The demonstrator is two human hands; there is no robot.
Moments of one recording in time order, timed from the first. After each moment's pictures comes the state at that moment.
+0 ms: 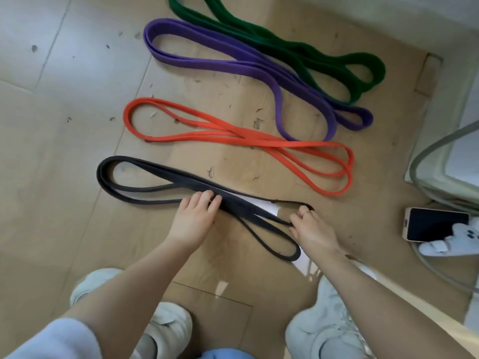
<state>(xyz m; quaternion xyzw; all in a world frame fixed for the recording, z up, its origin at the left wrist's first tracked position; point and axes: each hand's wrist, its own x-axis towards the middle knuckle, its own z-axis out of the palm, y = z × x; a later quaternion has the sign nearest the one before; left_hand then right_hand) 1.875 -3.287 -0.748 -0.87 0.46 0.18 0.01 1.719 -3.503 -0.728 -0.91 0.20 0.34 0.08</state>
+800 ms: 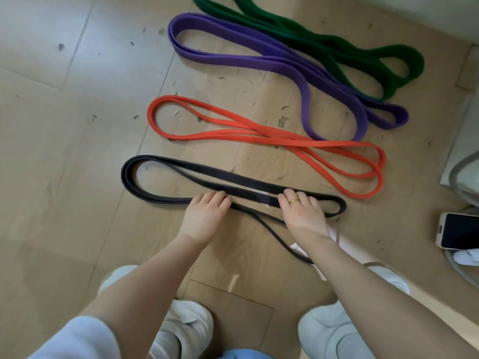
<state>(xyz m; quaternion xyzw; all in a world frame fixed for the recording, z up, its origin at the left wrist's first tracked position) 1.895 -3.268 -0.751 -0.86 0.49 0.15 0.00 1.772 -3.460 -0.754 -0.97 0.12 0.20 0.02</state>
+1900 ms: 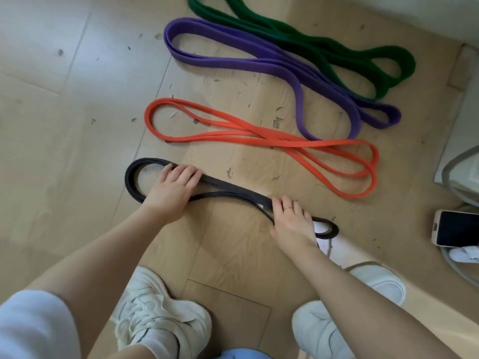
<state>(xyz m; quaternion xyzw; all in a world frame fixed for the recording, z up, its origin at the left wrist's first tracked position) 1.962 -3.243 -0.741 -0.85 0.48 0.21 0.11 1.767 -3.440 -0.746 -0.92 0.20 0.32 0.03</state>
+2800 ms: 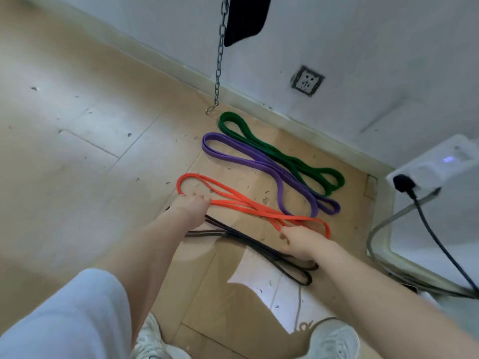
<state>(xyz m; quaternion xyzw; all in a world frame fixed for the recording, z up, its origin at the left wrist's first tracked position) 2.004 -3.276 -0.622 -0.88 0.38 0.28 0.09 1.845 -3.478 -0.568 -0.89 0.16 0.42 0.09</state>
